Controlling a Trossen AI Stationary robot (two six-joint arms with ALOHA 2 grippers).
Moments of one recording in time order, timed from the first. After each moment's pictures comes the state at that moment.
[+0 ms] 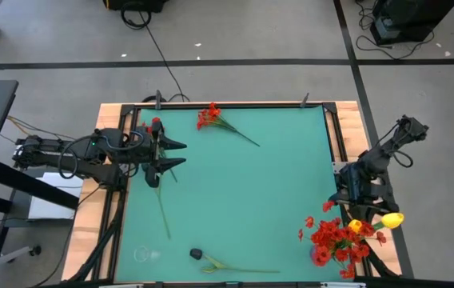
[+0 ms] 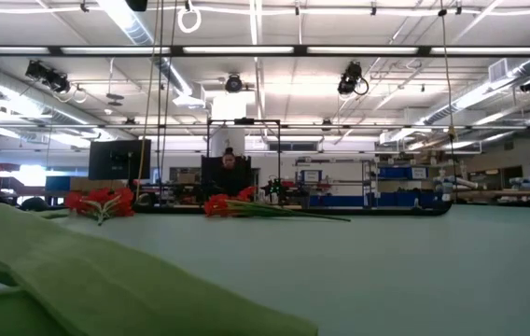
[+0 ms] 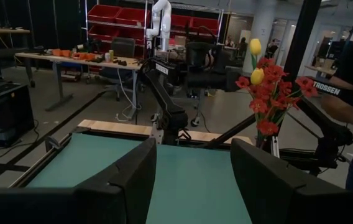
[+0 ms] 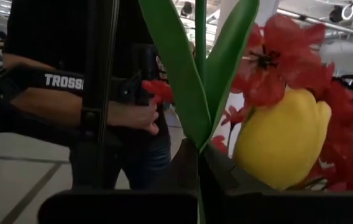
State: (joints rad) left arm -0.09 0.76 0.78 0.01 -0.12 -0.12; right arm 0.60 0.43 0.36 0.26 -0.83 -0.02
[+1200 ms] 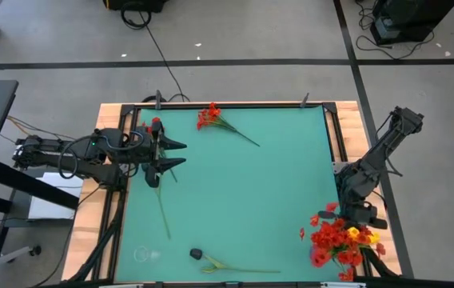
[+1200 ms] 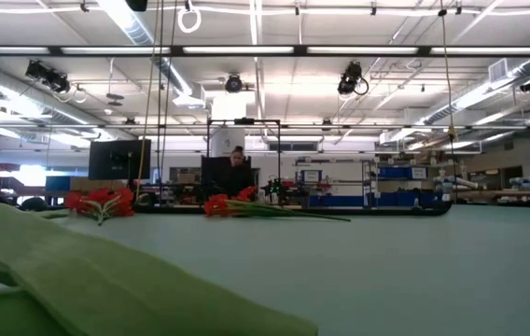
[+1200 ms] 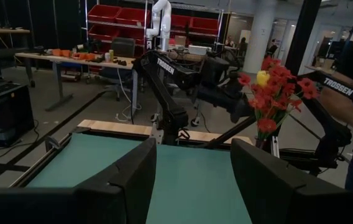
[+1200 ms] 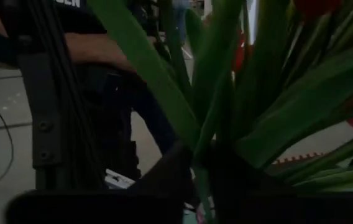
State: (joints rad) left arm -0.09 0.76 0.78 0.01 -0.12 -0.12; right arm 0.78 0.62 0.36 0.06 -0.62 -0.05
